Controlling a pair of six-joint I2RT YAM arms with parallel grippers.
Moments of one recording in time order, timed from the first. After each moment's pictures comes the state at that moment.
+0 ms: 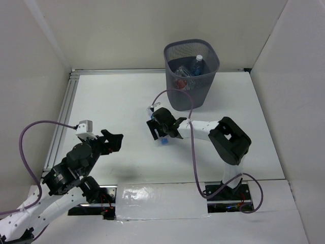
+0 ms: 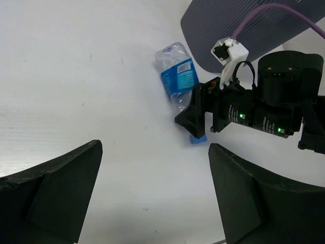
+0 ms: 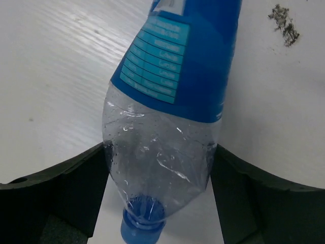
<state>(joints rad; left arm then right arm) -0.78 0.33 0.59 -0.53 -0.52 -0.67 0.81 1.83 1.09 -0.10 0.18 0.23</state>
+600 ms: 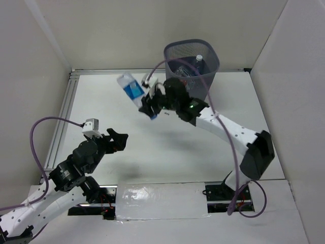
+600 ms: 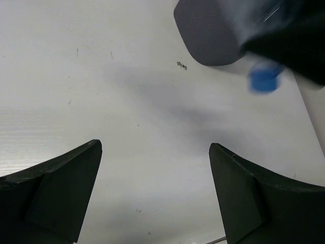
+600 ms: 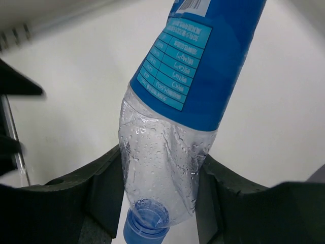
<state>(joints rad) -0.78 0.39 0.57 -0.48 -0.49 -0.68 0.78 1.60 1.32 -0.19 -0.29 -0.09</state>
